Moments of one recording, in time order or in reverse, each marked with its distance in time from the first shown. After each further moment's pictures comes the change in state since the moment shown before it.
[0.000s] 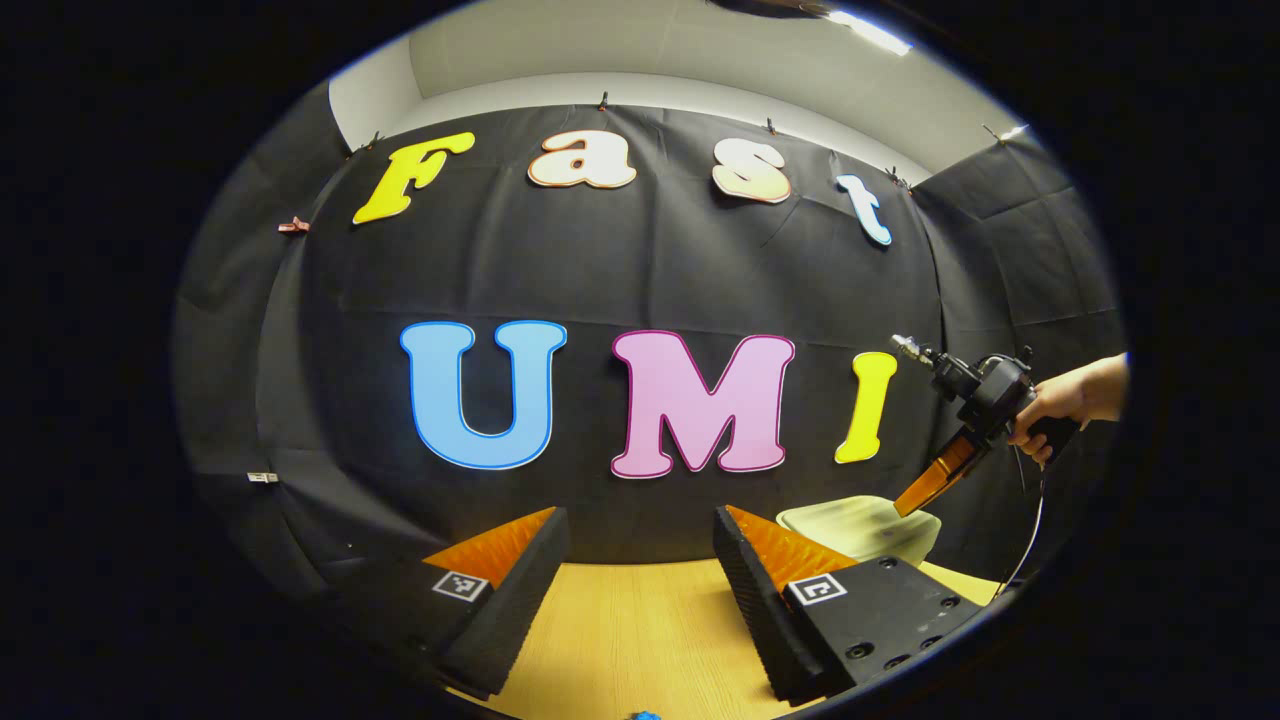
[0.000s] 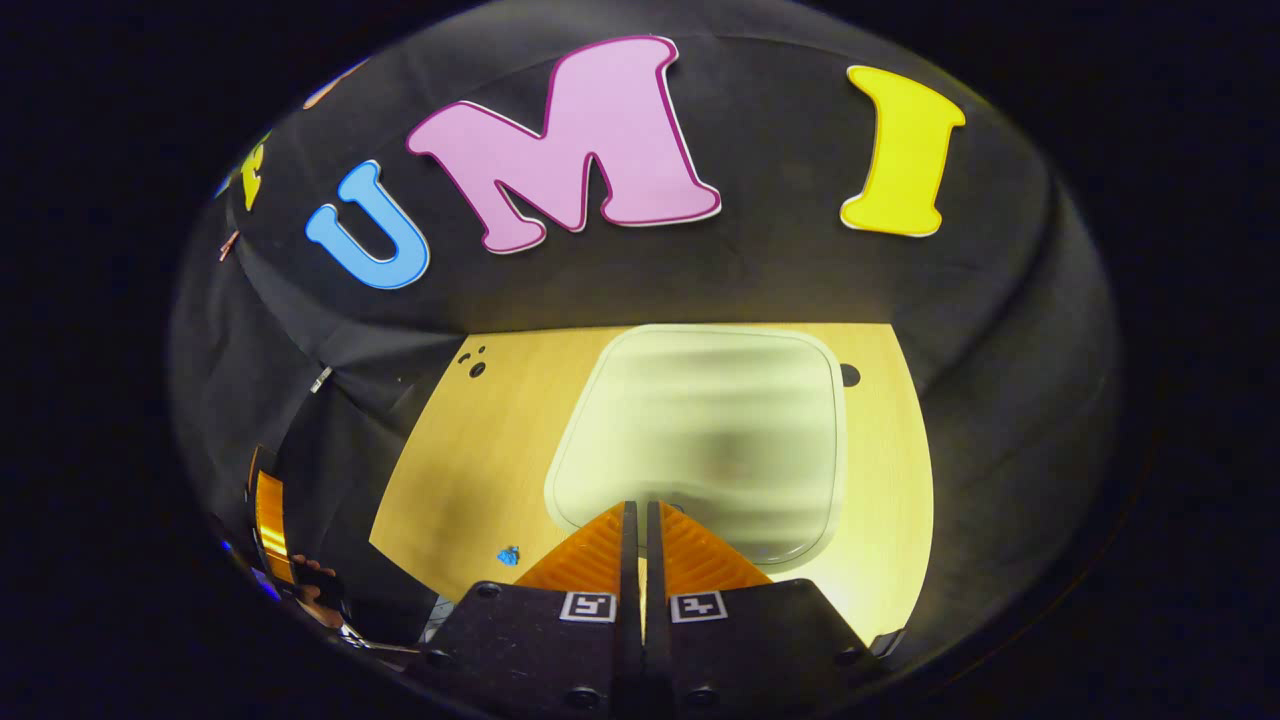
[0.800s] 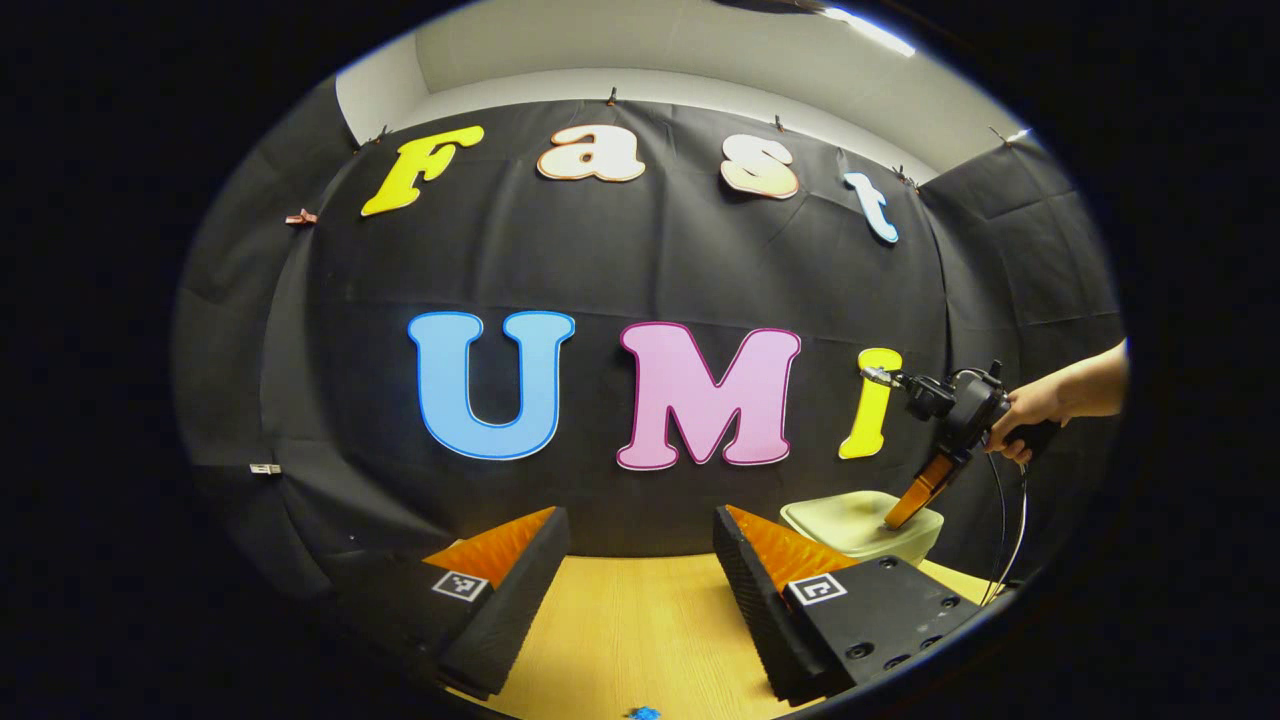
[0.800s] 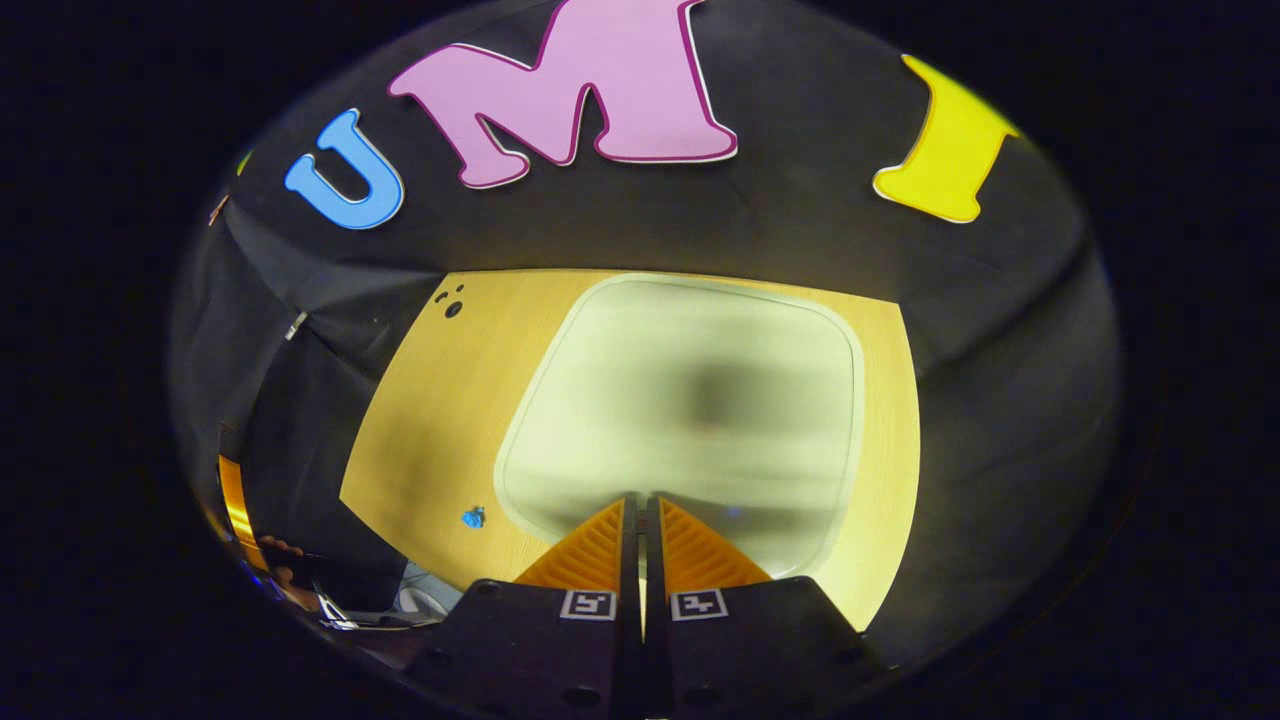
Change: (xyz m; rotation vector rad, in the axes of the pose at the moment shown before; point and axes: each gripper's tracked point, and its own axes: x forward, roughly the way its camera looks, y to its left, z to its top) left arm -0.003 0.006 -0.009 -0.009 0.017 0.010; right arm 0.032 -0.013 -0.010 -0.091 0.156 -0.037
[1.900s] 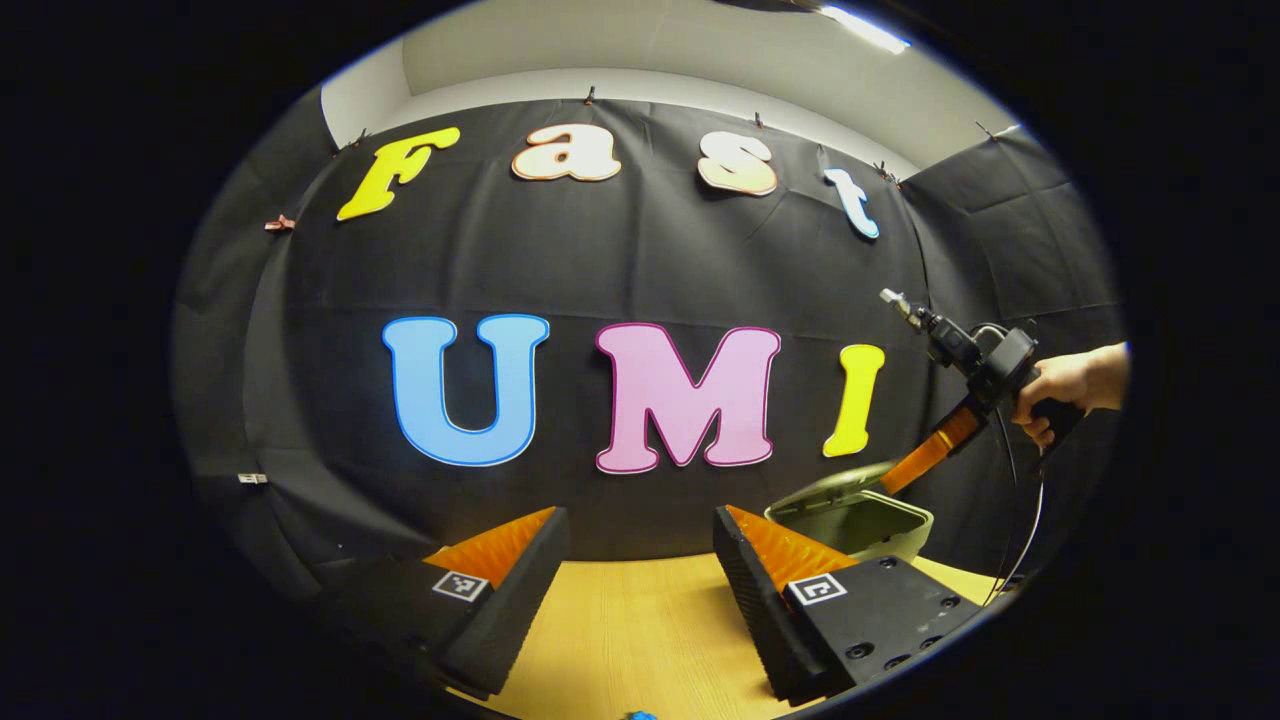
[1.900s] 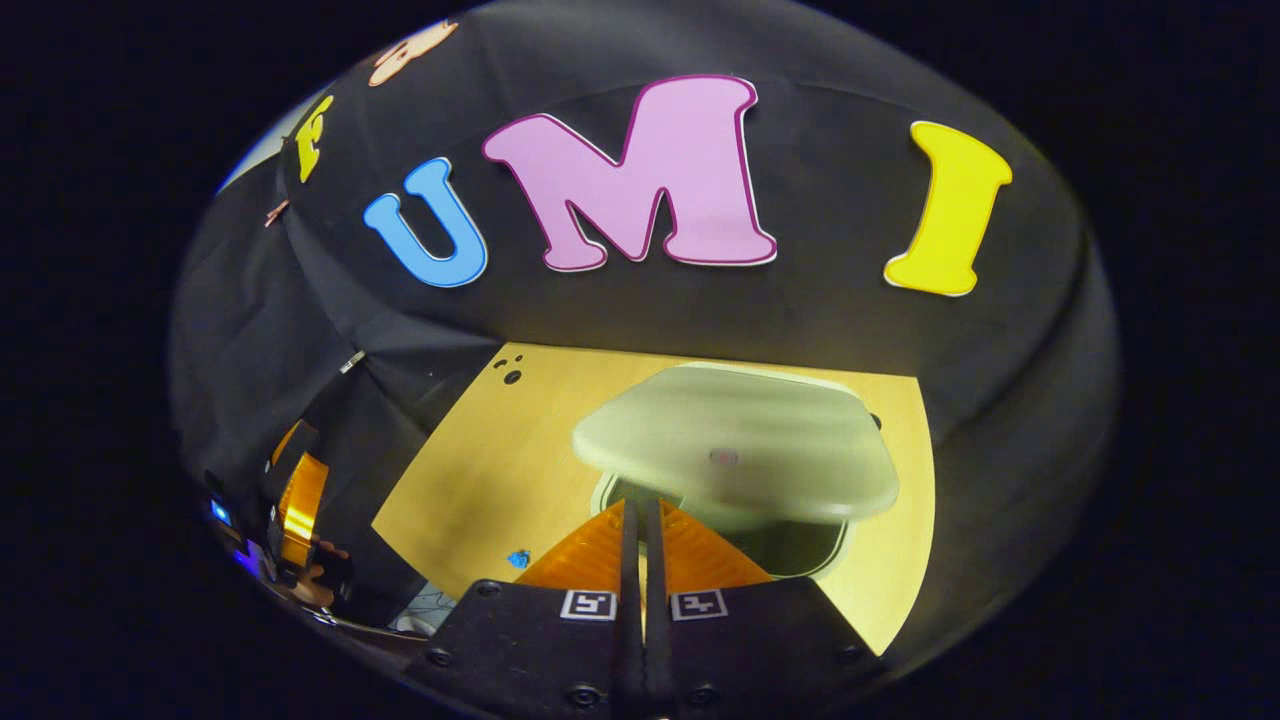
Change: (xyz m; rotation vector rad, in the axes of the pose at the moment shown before) left arm 0.010 -0.018 0.002 0.024 0.000 -0.052; right arm -0.072 0.044 0.024 -0.059 -0.343 0.082
